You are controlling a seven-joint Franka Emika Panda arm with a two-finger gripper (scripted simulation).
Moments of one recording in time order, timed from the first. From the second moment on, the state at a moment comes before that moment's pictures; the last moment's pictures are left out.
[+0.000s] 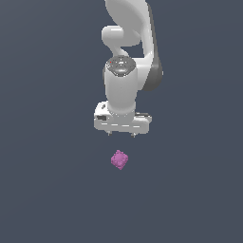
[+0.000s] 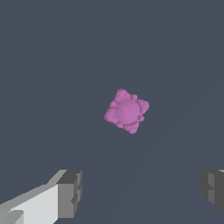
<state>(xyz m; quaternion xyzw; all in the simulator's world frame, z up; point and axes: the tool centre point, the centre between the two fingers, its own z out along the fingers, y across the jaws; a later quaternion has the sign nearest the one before) 0.029 0.001 0.179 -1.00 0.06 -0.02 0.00</state>
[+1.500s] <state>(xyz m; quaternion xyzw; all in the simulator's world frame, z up) 0.080 -0.009 0.088 -0.96 0.29 0.00 0.00</state>
